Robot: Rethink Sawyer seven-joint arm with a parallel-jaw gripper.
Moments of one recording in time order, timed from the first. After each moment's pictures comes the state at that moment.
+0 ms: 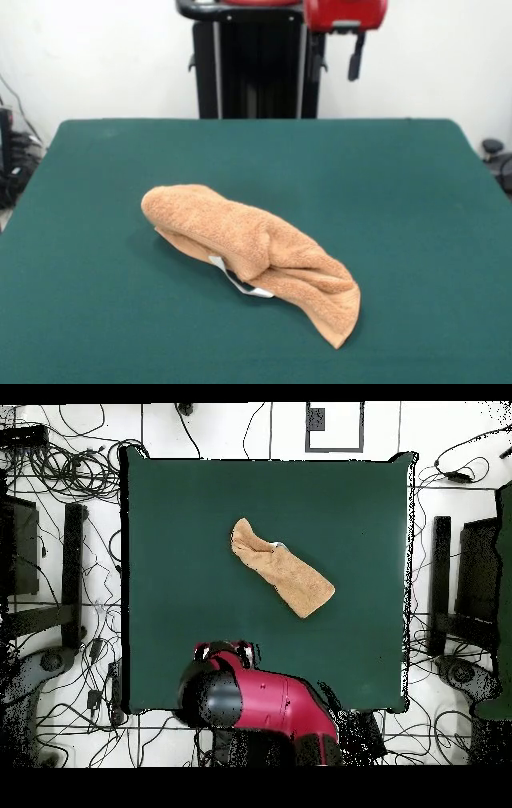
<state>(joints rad) -0.10 -0.96 -0.01 2.14 0.00 0.32 1.57</state>
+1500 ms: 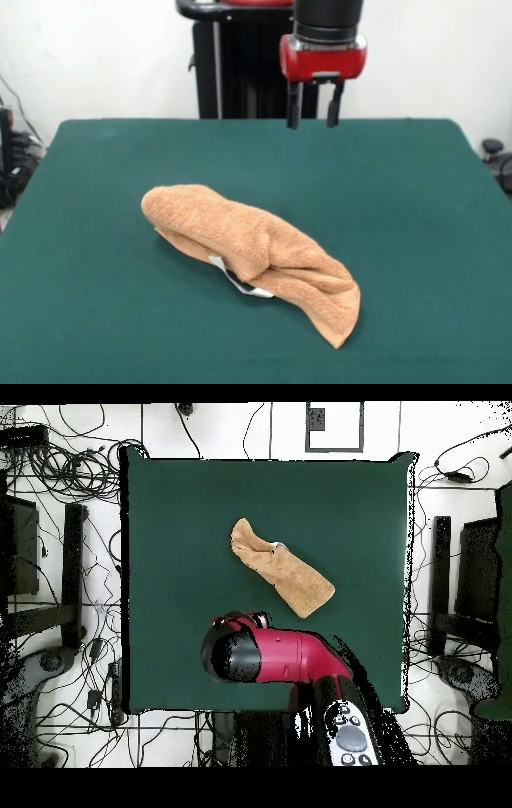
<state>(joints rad) -0.19 -0.82 0.07 1.96 -0.16 0.36 1.57</state>
